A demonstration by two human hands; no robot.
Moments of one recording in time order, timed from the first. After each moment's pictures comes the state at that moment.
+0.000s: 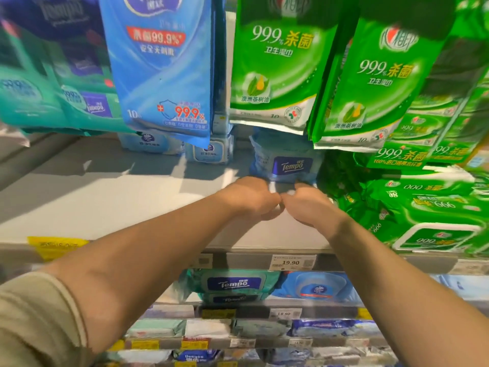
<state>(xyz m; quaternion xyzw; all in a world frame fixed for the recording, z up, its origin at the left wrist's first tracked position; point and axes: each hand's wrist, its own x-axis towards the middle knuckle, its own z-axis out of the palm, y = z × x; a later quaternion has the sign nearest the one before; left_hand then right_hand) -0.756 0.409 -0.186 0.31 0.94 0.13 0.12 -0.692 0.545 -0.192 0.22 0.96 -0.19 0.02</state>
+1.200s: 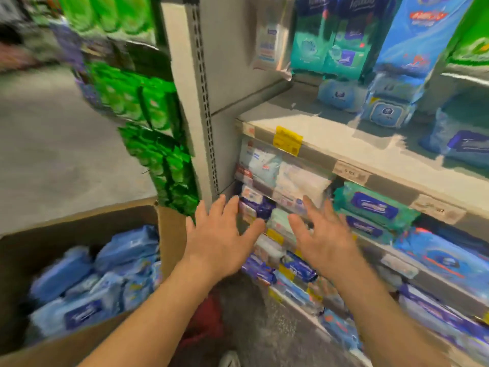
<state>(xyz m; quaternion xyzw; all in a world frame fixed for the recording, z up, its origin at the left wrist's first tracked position) -0.387 0.098 -0.245 -0.16 0.97 0.20 0.00 -0.449 0.296 -0.244 -0.10 0.96 -0.26 0.07</state>
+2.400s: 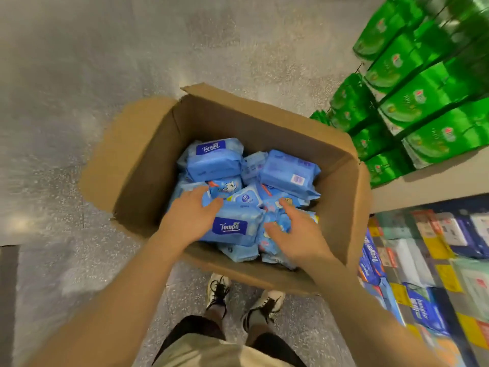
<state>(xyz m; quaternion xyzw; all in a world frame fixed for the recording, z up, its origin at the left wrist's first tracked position) -0.185 -0.345 -0.449 -0.54 0.73 0.40 0.10 -0.362 -0.182 -0.445 -0.34 0.84 -0.16 0.40</state>
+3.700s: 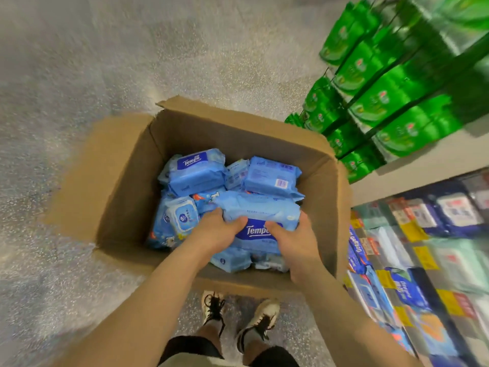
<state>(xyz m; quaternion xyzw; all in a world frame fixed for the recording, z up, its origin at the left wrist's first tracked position) -0.226 -0.325 -0.472 -0.50 0.63 0.58 0.11 -0.341 -0.182 -0.460 -0.01 0.79 -0.50 0.35</state>
